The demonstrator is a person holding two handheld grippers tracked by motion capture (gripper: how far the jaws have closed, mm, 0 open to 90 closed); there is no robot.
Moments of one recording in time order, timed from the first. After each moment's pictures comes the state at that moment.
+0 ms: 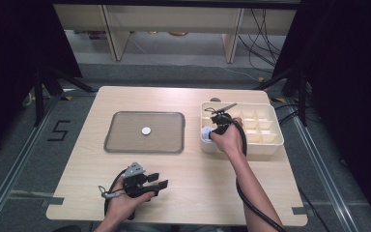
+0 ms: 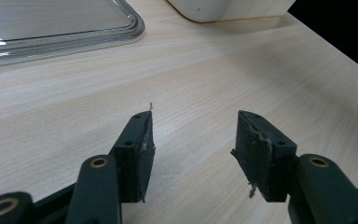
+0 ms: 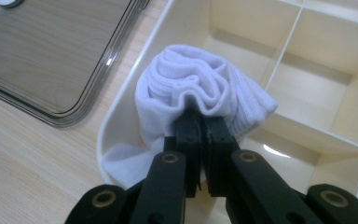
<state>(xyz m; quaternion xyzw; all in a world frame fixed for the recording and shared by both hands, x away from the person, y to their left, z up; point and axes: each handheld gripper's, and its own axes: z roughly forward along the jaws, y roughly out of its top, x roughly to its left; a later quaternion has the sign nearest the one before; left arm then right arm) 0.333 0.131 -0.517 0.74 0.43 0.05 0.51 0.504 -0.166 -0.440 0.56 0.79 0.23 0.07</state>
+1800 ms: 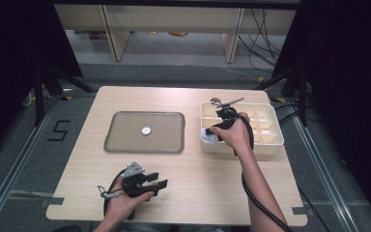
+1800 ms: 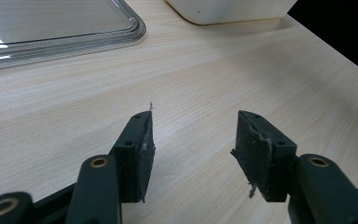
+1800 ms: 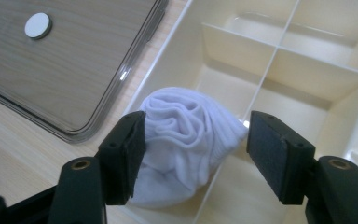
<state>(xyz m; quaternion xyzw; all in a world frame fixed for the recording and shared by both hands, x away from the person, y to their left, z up) 0.334 0.133 -0.517 0.74 0.43 0.05 0.51 0.513 -0.180 -0.427 0.56 0.78 0.27 0.06</state>
